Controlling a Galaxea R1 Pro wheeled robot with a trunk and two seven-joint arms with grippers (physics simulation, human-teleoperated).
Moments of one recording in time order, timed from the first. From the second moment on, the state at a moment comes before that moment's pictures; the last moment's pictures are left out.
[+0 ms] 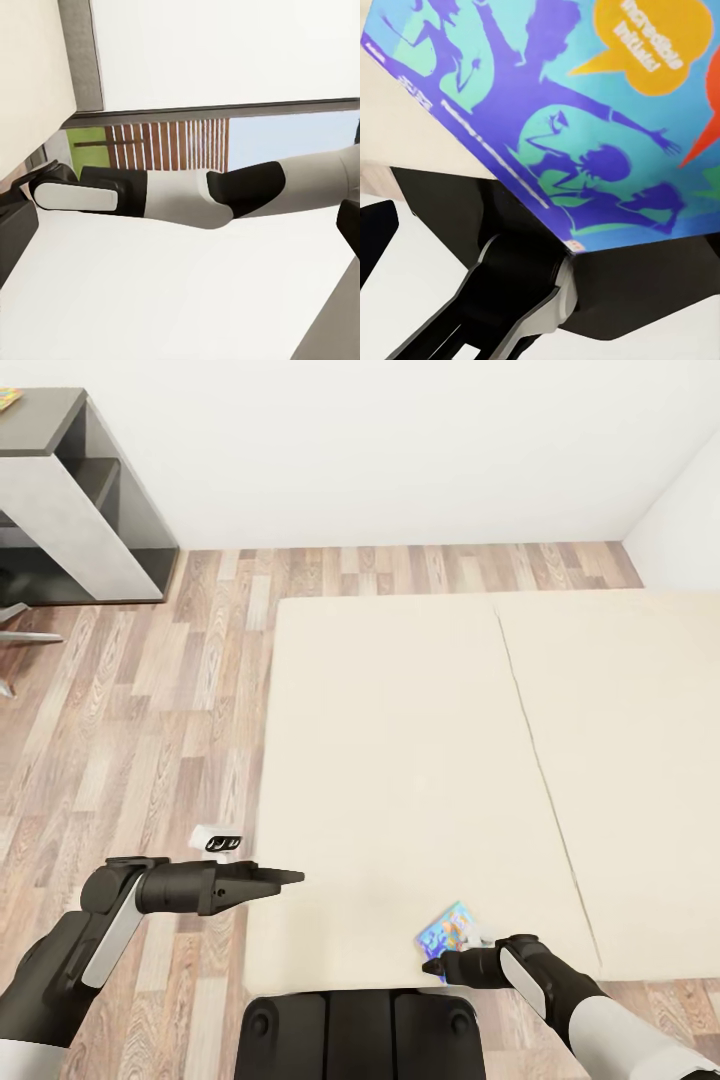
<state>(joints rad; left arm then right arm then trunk) -0.48 0.28 -0.10 -1.43 0.47 1.02 -1.48 -0.66 -0.12 0.42 -0.39 -0.52 0.53 0.36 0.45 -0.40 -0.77</state>
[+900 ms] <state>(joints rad) -0.48 0.28 -0.10 -1.43 0.47 1.02 -1.48 -0.66 -0.12 0.42 -0.39 -0.52 0.53 0.36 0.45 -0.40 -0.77</state>
